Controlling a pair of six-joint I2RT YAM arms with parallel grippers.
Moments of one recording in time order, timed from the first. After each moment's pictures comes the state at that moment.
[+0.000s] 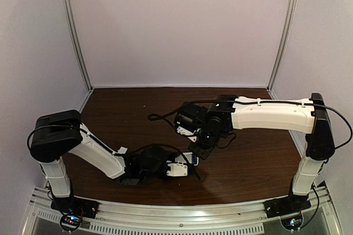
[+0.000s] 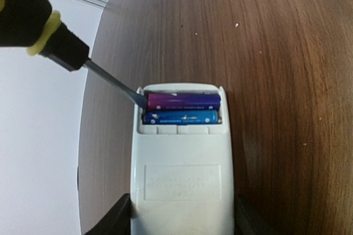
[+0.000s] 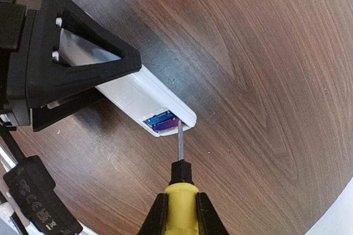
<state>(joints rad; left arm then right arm) -1.21 1.87 0.69 0.62 -0.32 0.86 1.10 1.83 1.54 -1.06 0.26 0.17</state>
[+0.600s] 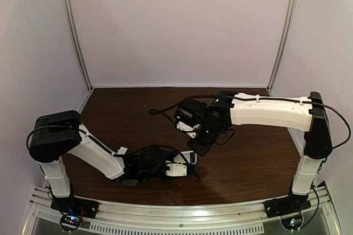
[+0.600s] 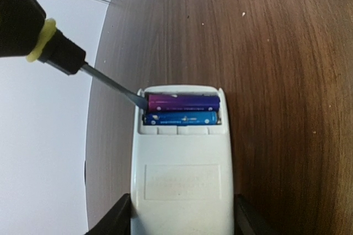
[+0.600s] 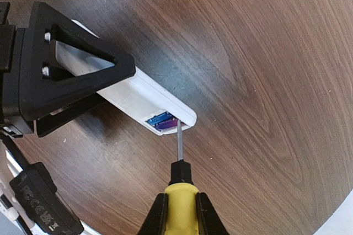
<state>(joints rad) -1.22 1.86 0.68 0.64 -0.37 0.88 1.07 1.85 1.57 -1.06 0.23 0.17</state>
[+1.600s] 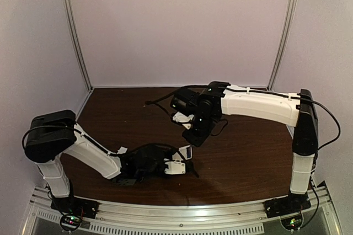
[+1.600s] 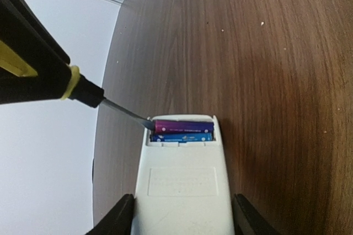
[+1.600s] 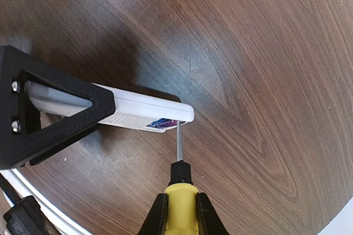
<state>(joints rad) -1.22 1.82 0.66 0.66 -0.38 0.88 1.00 1.96 1.74 -1.12 0.17 0.12</state>
